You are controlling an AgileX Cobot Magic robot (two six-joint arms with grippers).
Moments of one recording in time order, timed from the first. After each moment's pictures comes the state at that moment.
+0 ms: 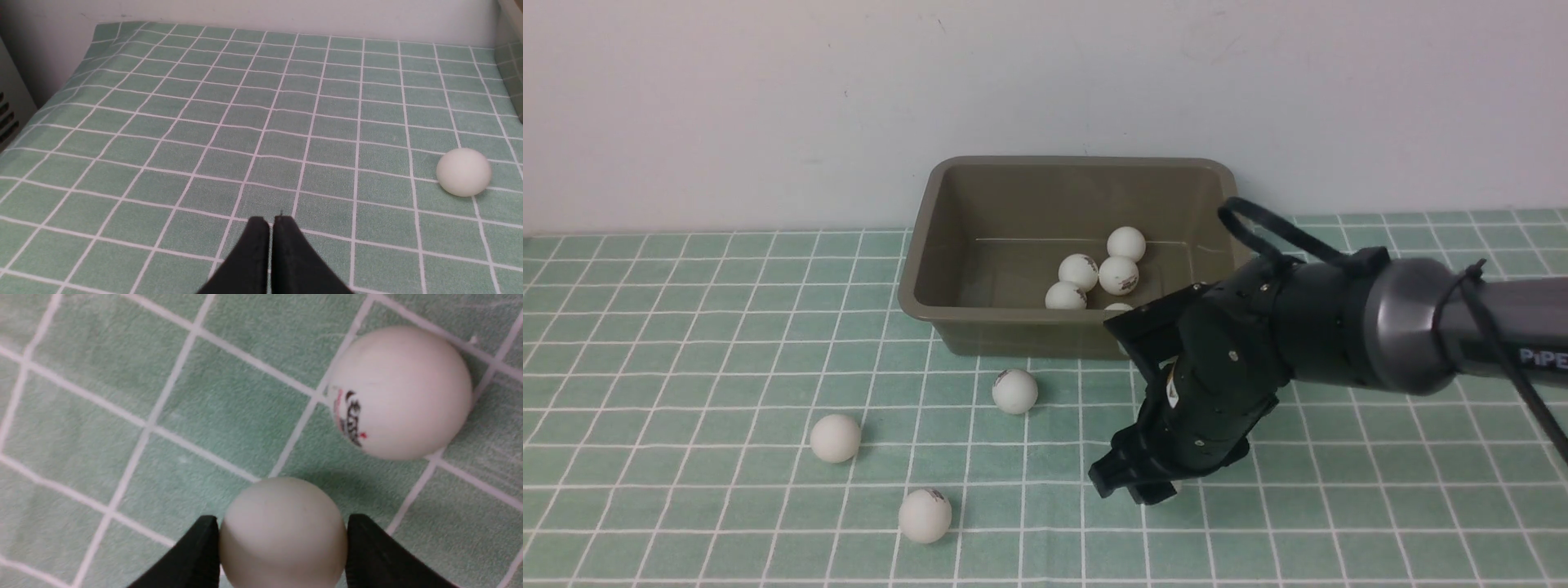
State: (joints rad) right arm 0.66 1.92 -1.22 -0.03 0.77 0.19; left arm 0.11 -0.01 0.03 0.20 0.38 -0.28
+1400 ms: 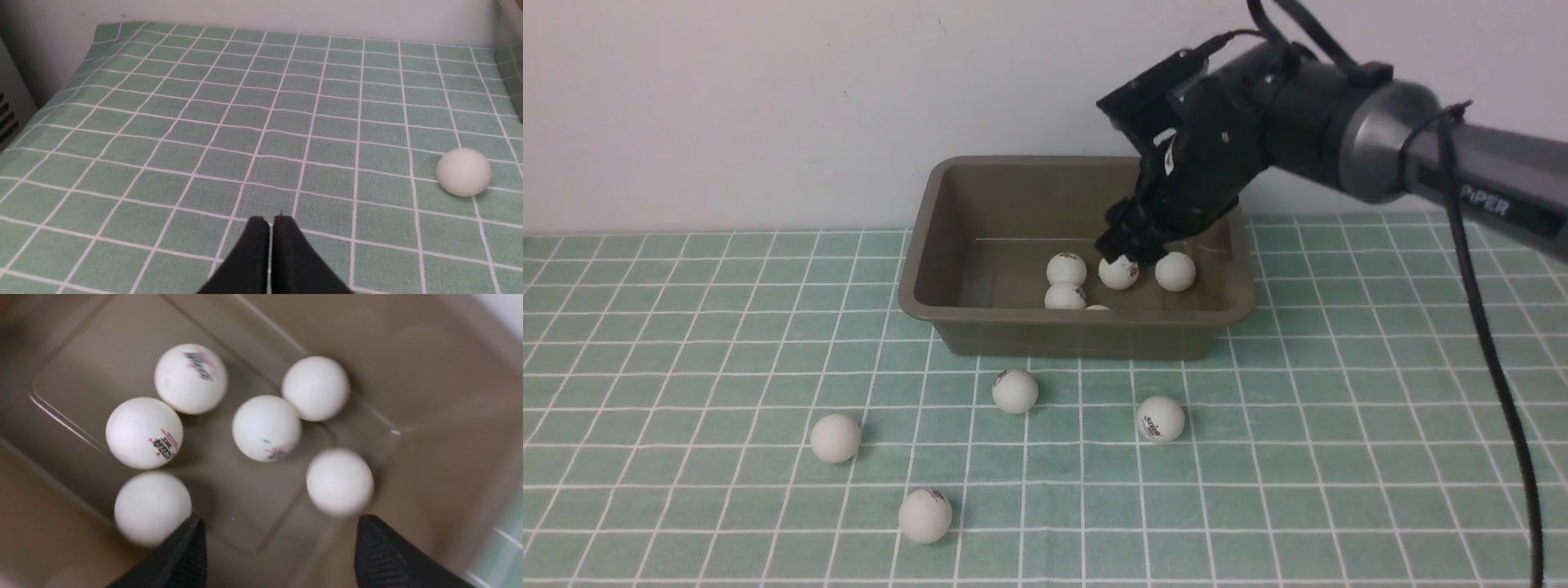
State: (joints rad) right arm 0.50 2.11 -1.83 -0.19 0.86 -0.05; left arm 0.11 -0.01 0.03 0.20 0.38 -0.28
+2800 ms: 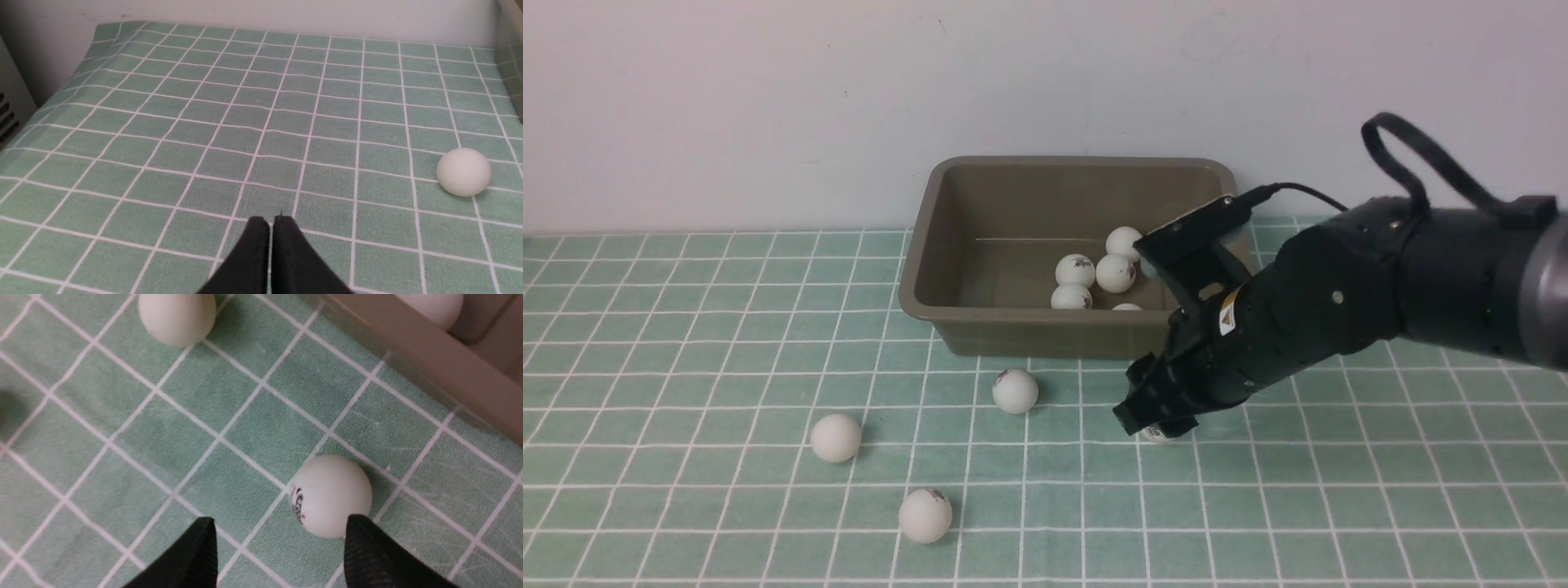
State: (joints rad) right arm 0.58 1.74 -1.16 0.09 0.64 -0.10; left arm 0.11 -0.01 0.03 0.20 0.38 -0.28
